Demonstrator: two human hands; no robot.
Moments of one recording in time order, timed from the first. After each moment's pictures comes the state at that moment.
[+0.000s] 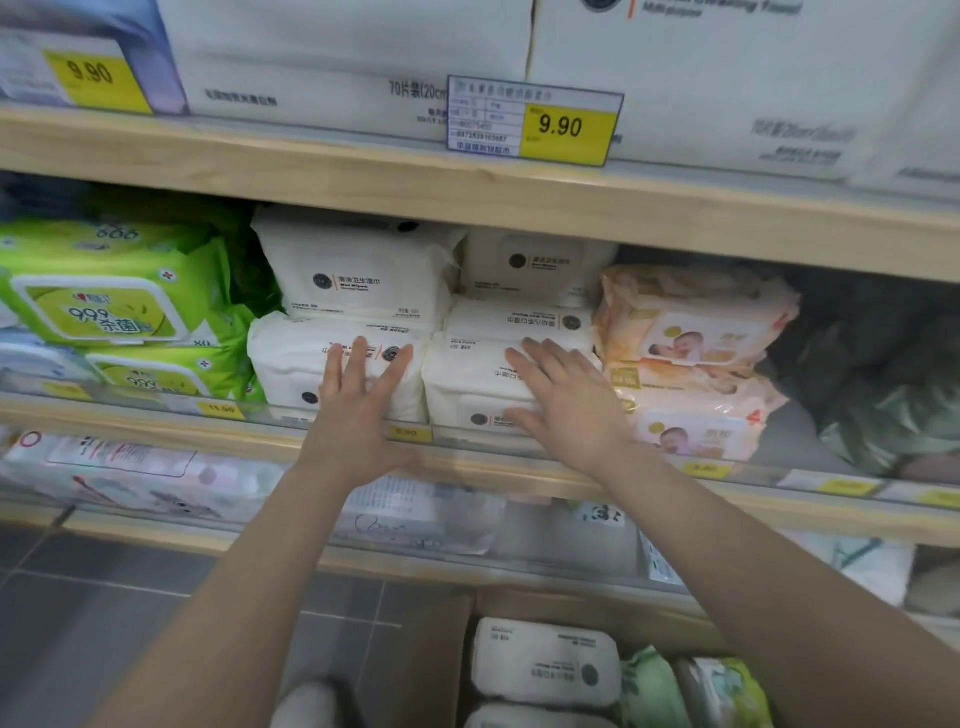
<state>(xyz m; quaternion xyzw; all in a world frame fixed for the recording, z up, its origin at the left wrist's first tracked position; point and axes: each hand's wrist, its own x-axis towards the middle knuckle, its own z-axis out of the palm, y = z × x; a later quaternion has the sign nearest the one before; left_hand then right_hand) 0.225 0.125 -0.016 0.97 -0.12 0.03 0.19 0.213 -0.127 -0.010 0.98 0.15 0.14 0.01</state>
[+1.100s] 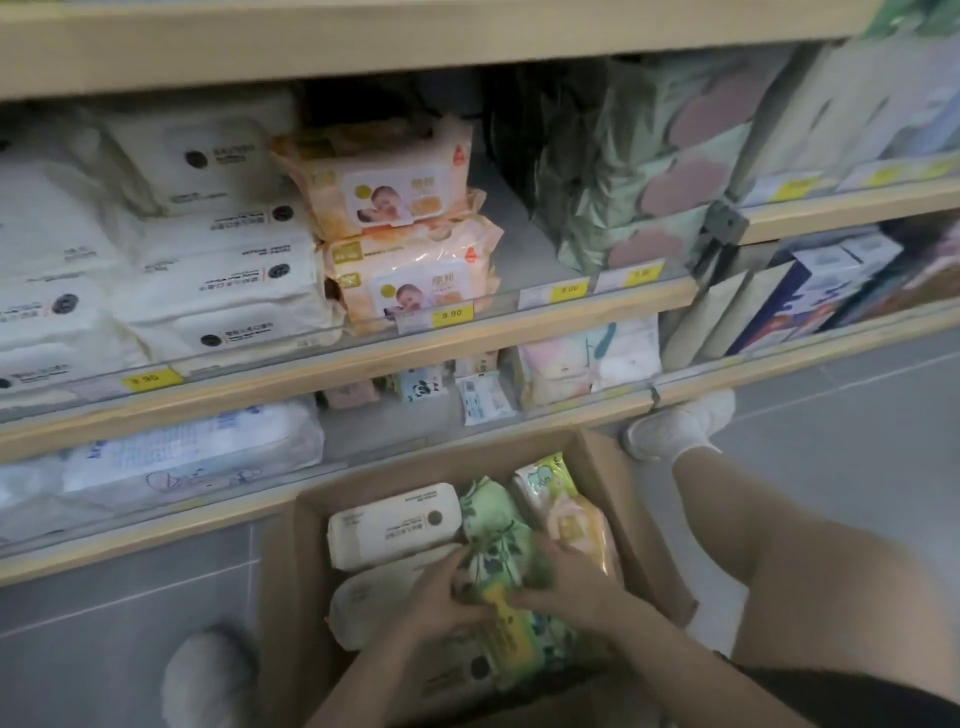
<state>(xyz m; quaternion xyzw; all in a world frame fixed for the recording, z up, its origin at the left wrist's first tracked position) -0.027 -0.067 -0.191 0.80 -0.20 -0.44 0.35 -0.120 -0.244 -0.168 0.86 -0.21 -0.28 -0.37</state>
